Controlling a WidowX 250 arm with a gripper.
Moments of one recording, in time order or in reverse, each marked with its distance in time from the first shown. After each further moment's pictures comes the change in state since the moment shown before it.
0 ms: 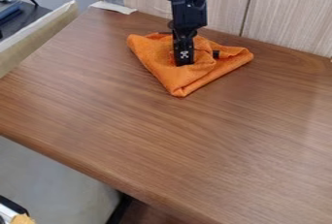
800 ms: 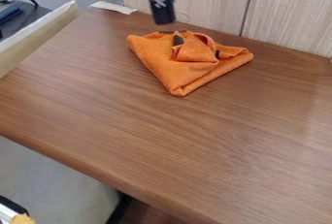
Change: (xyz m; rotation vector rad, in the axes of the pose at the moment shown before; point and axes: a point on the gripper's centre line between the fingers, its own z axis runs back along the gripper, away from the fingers) arm -0.024 -0.010 0.098 0.088 -0.075 -0.032
